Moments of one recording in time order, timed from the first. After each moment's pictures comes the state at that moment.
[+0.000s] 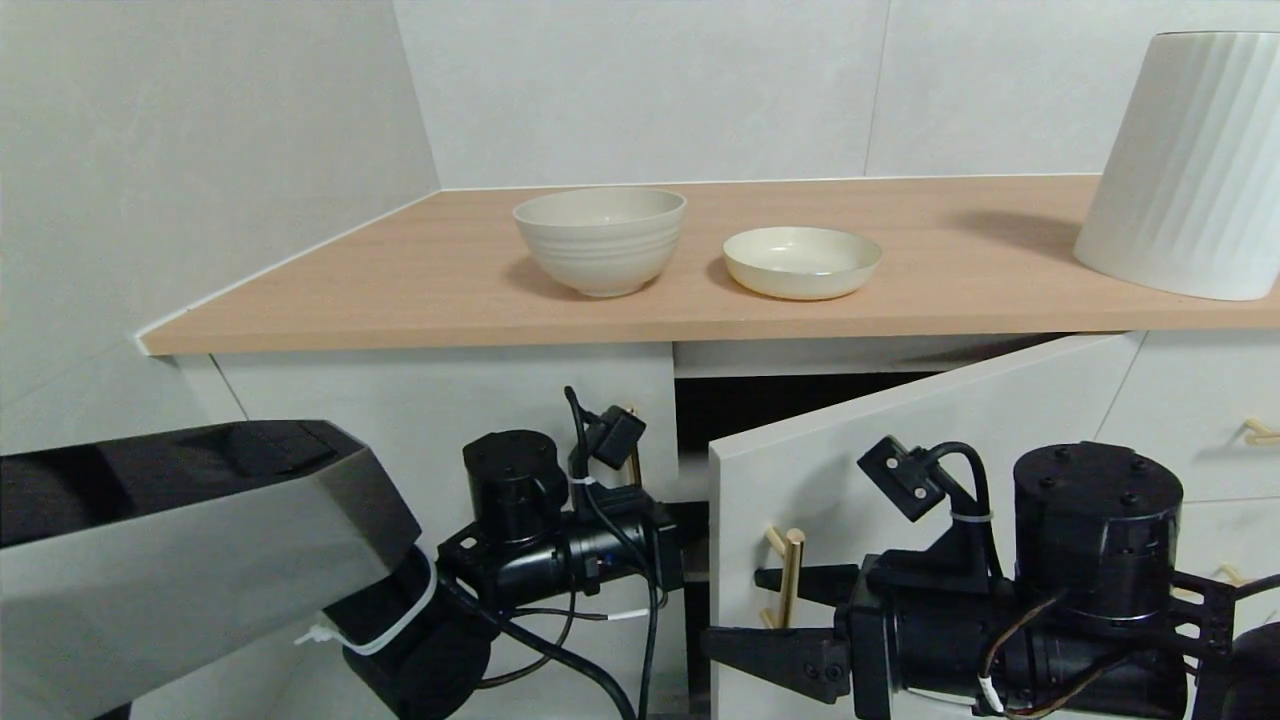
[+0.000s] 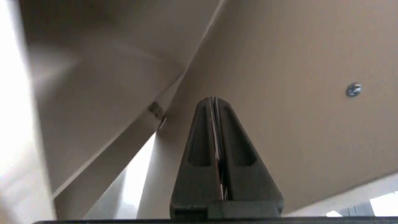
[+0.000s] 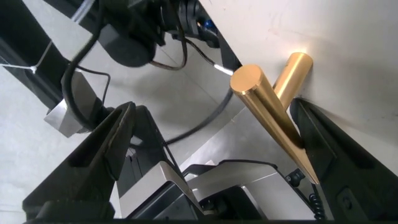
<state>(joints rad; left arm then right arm) -0.57 2.20 -0.70 -1.39 -0.63 -0.40 0.81 1.71 -0.50 -0.96 0.44 0.47</state>
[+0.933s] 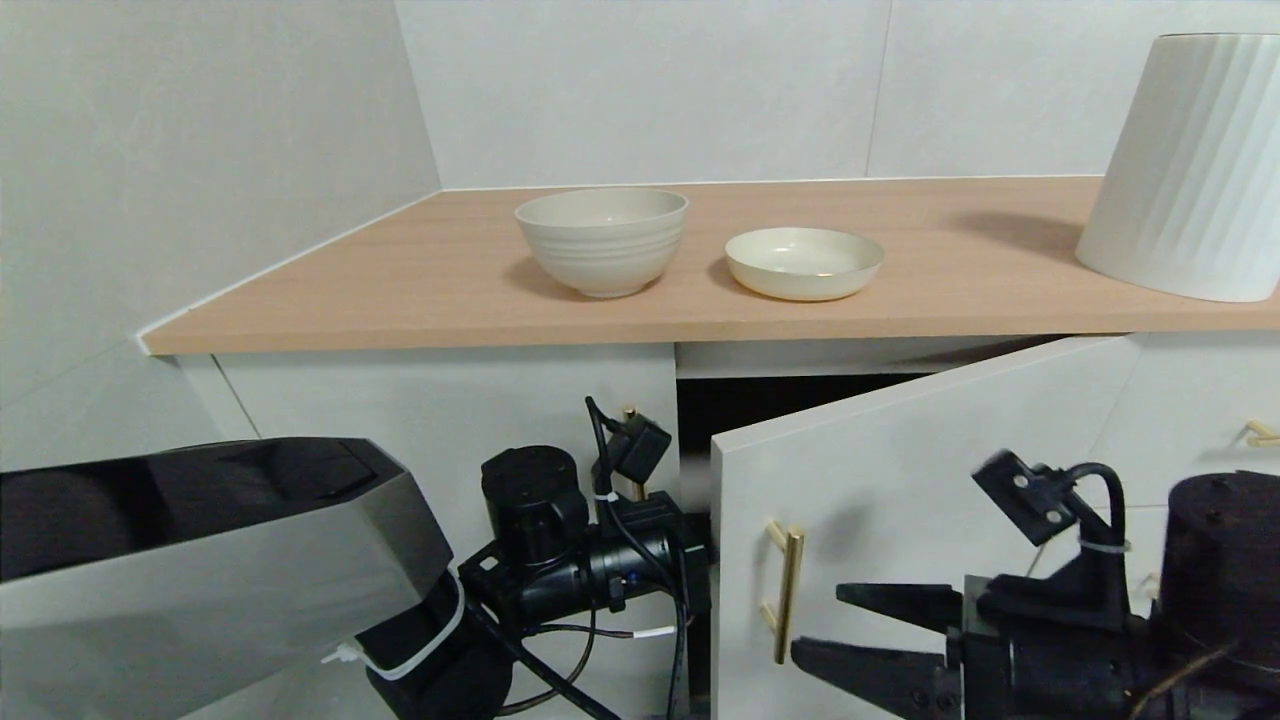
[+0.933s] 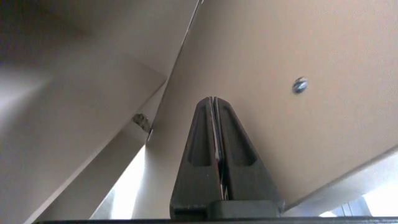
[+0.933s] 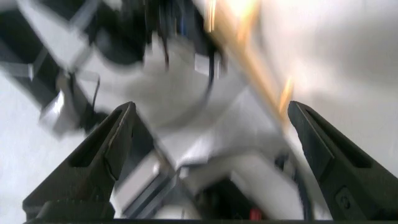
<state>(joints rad) -0.64 2.22 -0.69 -1.50 -0.63 -0.40 0.75 1.51 -0.32 -0.93 0.35 0.46</state>
